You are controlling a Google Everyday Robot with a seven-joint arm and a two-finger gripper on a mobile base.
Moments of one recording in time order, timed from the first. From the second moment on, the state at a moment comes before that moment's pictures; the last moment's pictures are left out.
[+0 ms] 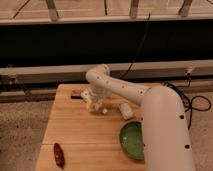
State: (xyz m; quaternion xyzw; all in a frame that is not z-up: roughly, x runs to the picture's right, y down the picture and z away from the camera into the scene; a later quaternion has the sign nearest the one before) arm -0.066 0.086 0.911 -0.11 -0.32 -0.82 0.45
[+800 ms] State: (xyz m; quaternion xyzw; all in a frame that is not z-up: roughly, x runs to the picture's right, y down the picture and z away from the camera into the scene) arm -0.057 0.081 0.892 -0.10 -0.32 -0.83 0.44
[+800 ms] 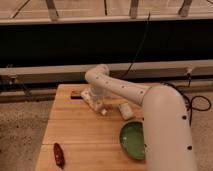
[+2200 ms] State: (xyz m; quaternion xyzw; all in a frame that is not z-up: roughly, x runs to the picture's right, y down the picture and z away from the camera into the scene) arm 0.019 0.091 0.841 -0.10 -0.32 -0.83 0.45
